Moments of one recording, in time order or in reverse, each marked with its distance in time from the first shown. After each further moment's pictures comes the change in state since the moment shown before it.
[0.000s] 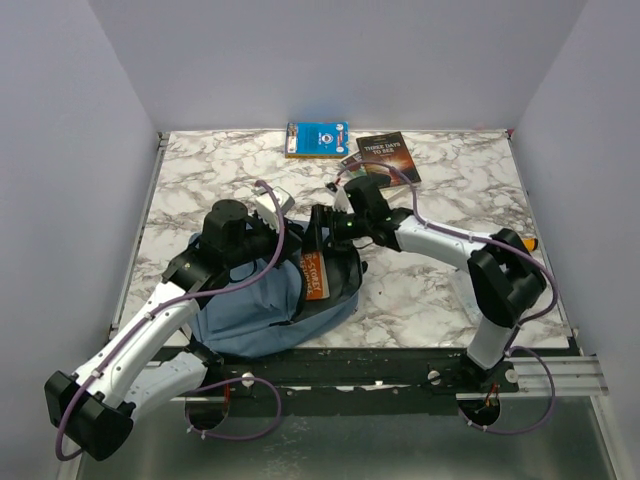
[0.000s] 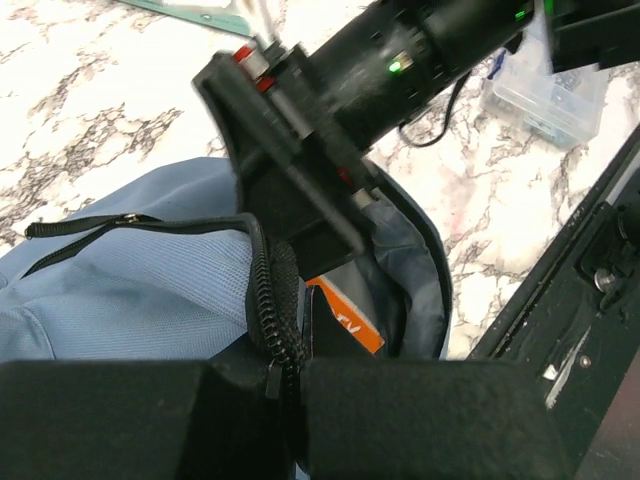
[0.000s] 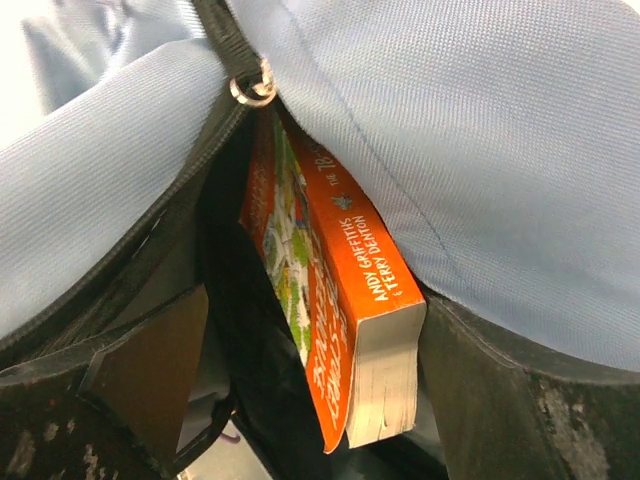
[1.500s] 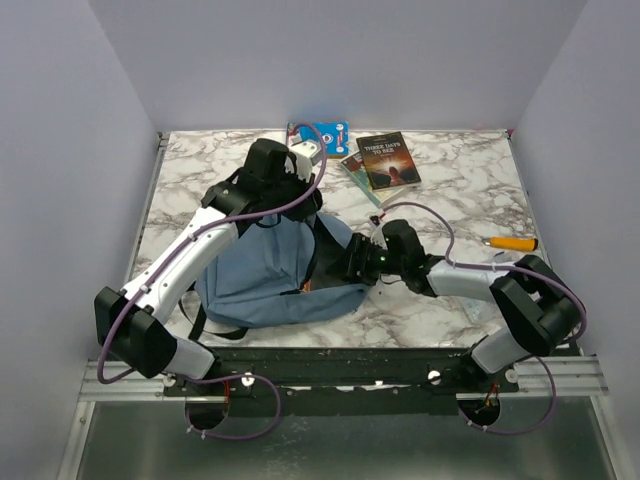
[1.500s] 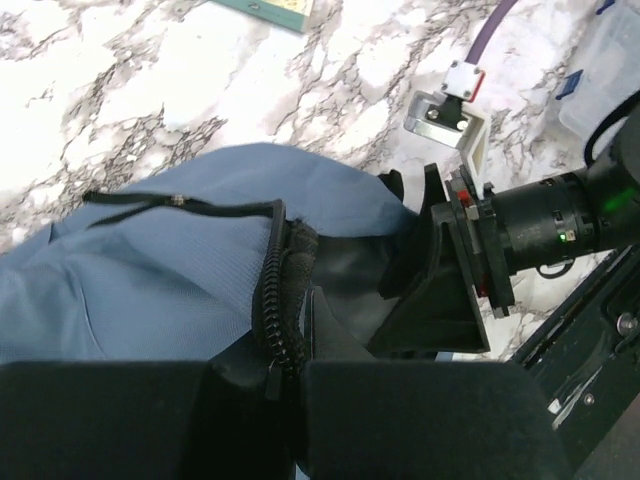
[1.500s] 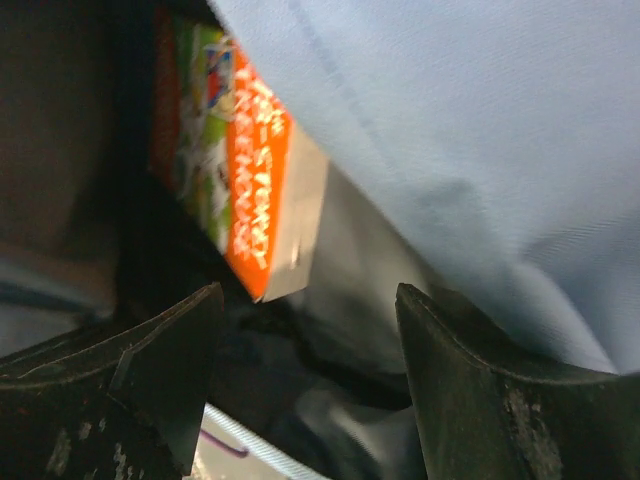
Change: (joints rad) left arm 0.014 0.465 0.485 -0.232 -0.043 0.019; right arm -0.052 -0.230 -0.569 0.410 0.117 0.247
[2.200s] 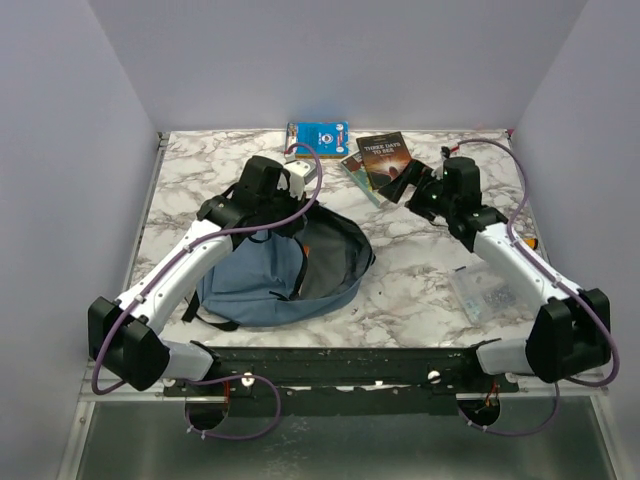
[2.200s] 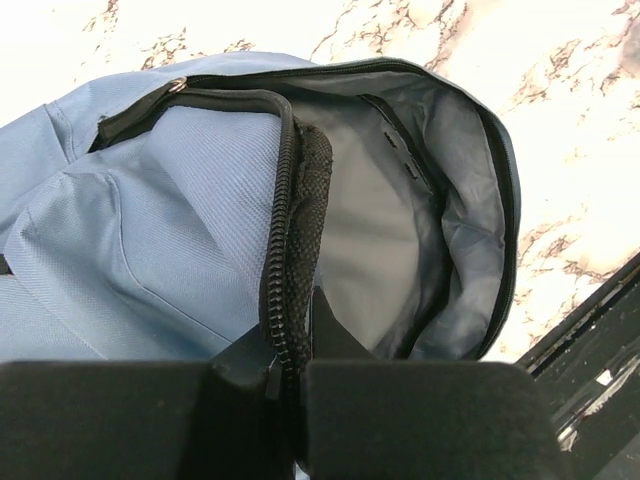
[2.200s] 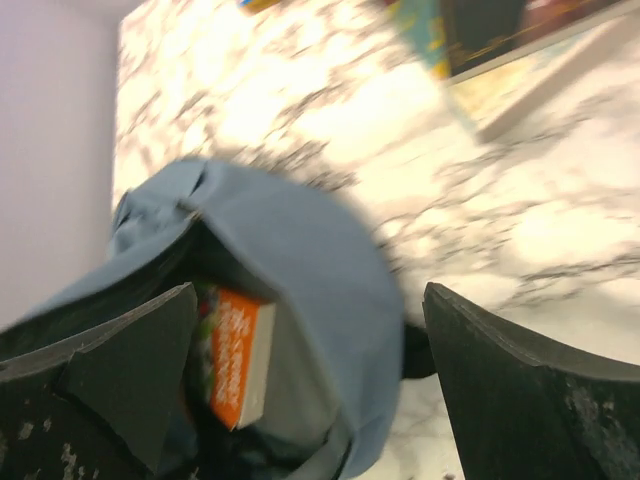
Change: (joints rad) left arm 0.020 -0.045 -0.108 -0.049 -0.060 0.057; right arm -0.313 -0.207 0.387 -0.463 0.227 -0.238
